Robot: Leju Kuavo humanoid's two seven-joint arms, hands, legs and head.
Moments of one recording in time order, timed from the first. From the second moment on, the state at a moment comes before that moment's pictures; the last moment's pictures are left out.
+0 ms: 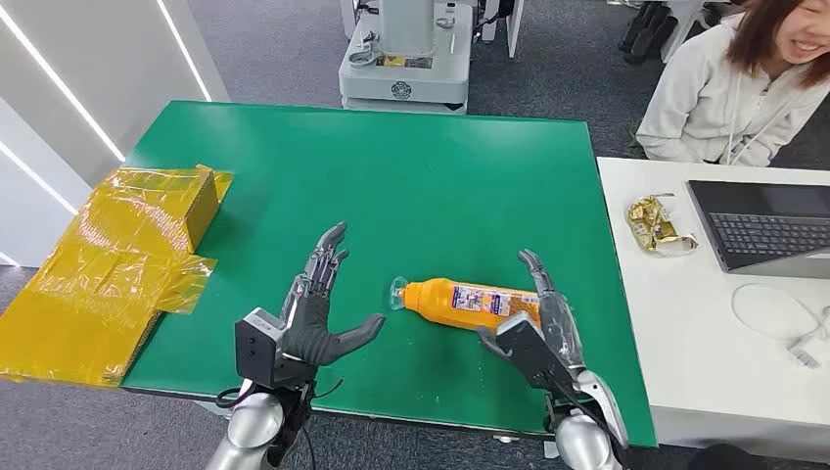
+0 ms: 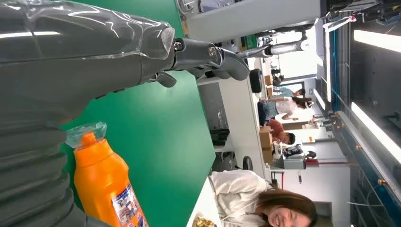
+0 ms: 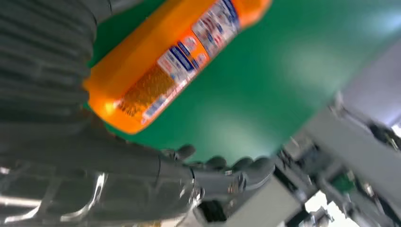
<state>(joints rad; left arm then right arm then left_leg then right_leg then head) -0.04 -0.14 -0.37 -1.55 -0.08 -0.01 -0.44 -0.21 -0.01 0.21 -1.24 0.63 -0.07 -0.16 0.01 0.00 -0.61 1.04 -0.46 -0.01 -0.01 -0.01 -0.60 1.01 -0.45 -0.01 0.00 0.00</state>
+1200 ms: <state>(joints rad) -0.03 -0.08 -0.34 -1.48 0.15 -0.12 -0.44 -0.82 -0.22 0.74 -0.55 0.55 0.31 -0.18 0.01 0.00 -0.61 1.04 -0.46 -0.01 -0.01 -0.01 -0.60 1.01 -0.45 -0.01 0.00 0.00</state>
